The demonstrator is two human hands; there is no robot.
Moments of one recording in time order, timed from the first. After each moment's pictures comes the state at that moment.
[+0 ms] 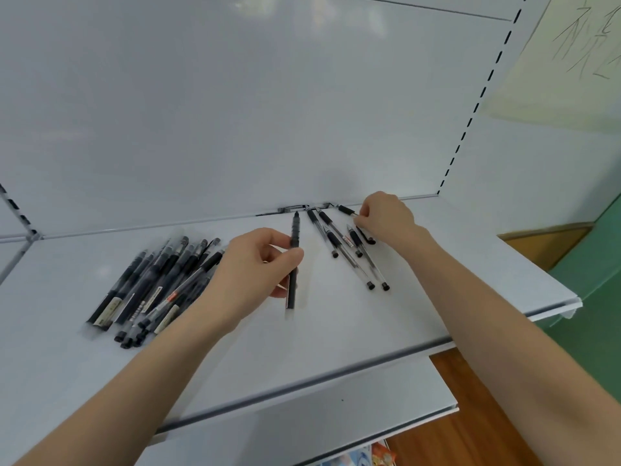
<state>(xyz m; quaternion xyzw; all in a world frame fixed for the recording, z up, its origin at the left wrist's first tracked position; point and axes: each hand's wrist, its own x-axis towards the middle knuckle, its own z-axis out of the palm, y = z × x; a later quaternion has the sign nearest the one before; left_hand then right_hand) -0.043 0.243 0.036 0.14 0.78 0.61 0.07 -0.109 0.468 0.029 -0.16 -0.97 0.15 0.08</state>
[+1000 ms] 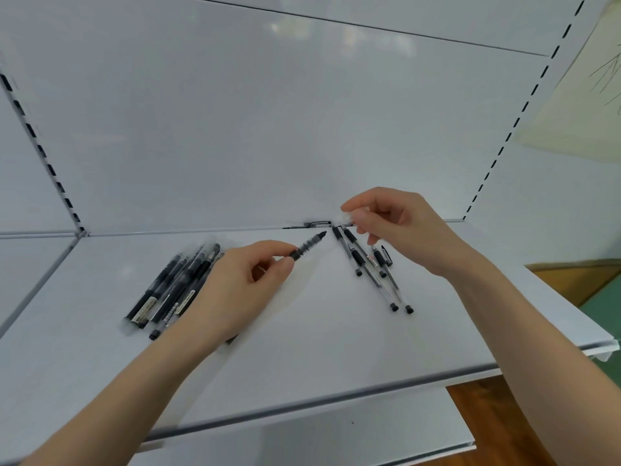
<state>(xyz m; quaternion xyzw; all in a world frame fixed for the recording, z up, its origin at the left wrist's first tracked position) -0.033 0.204 0.045 0.18 0.83 0.54 -0.03 -0.043 0.420 0.087 0.15 -0.85 0.49 0.09</state>
